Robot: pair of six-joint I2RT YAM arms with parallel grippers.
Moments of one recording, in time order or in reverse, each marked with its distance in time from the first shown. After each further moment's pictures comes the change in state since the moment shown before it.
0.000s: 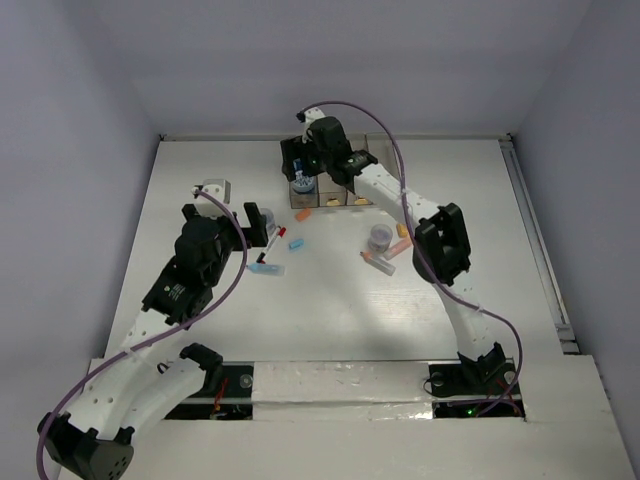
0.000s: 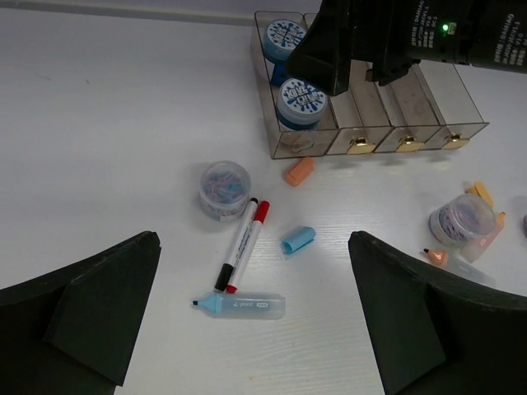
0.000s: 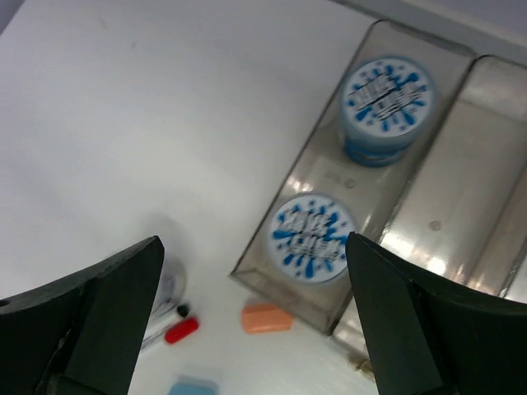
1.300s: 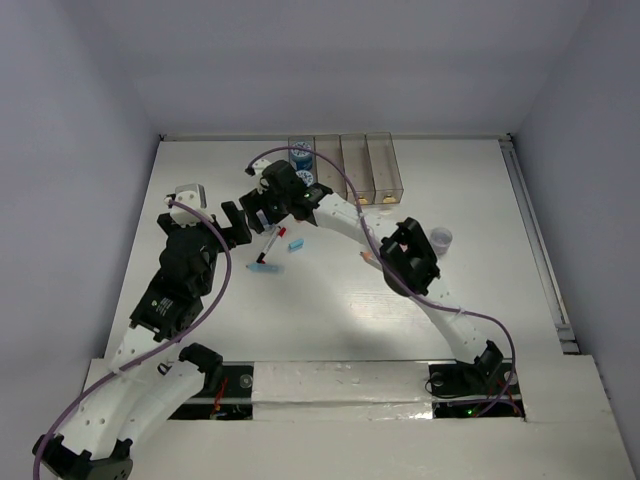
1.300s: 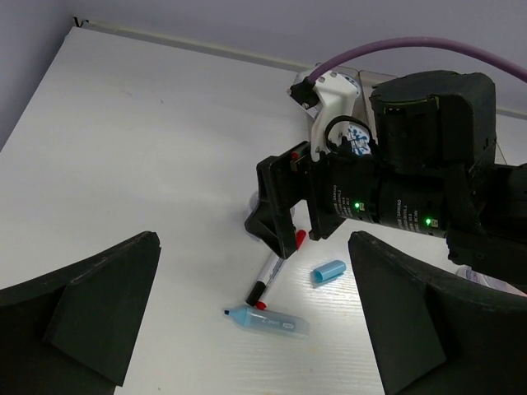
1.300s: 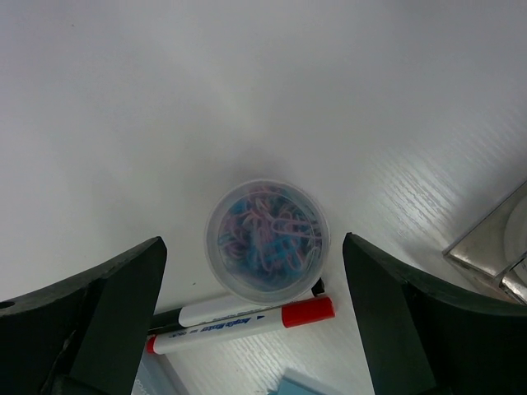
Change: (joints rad) left arm 0.010 -0.104 0.000 -0.031 -0.182 -0.028; right arm 0.208 0.147 0.050 -0.083 -0.079 -0.071
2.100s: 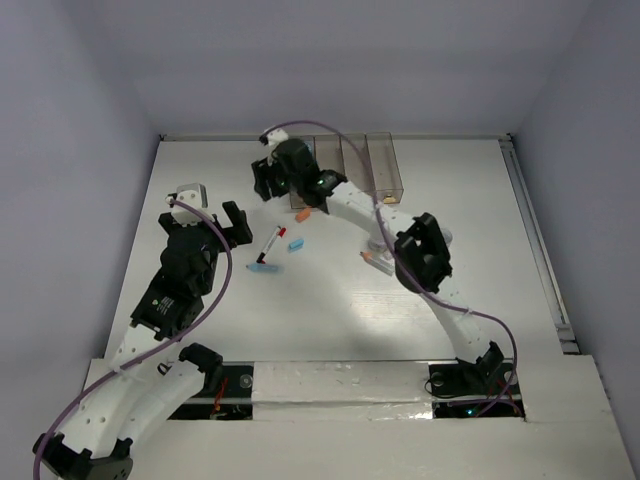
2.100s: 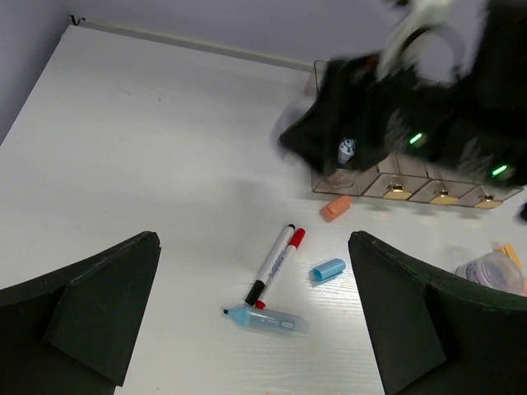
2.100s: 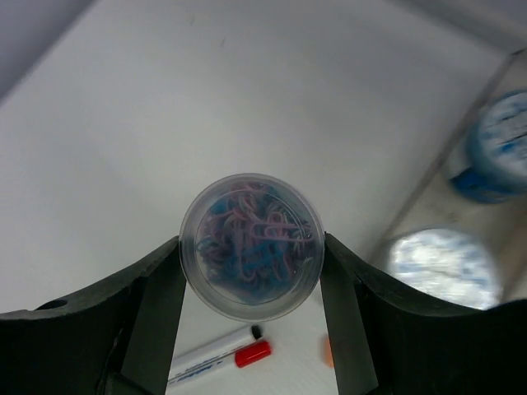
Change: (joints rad) left arm 0.000 0.008 0.000 0.002 0.006 0.000; right arm -0.041 -0.066 -0.027 0.159 0.137 0.024
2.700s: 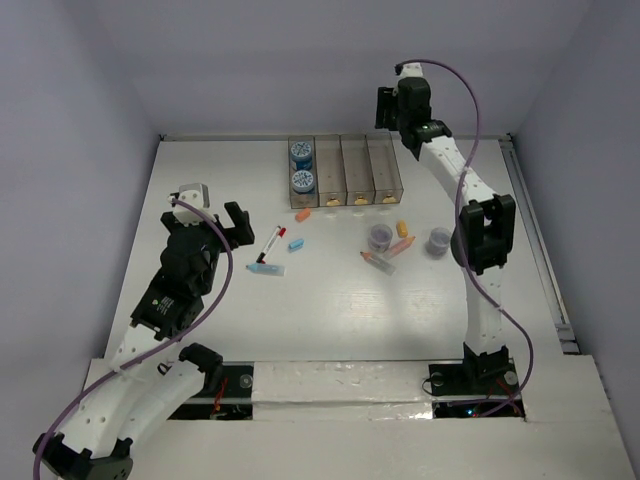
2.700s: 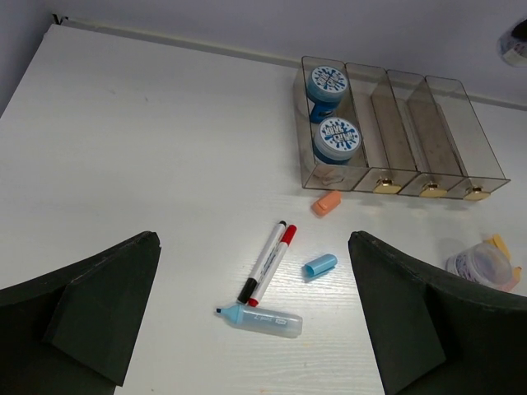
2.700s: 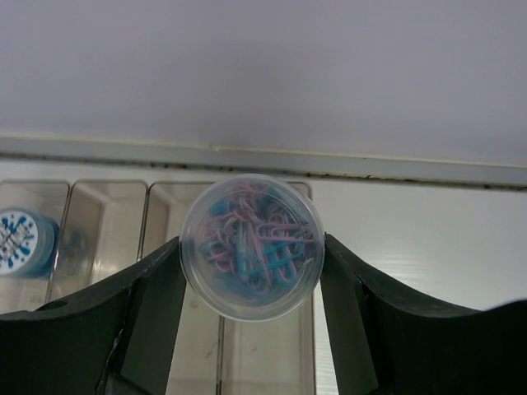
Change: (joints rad) left arm 0.000 0.000 0.000 0.002 0.034 0.001; right arm -0.516 -0.215 -0.085 -0.003 0.153 -0.032
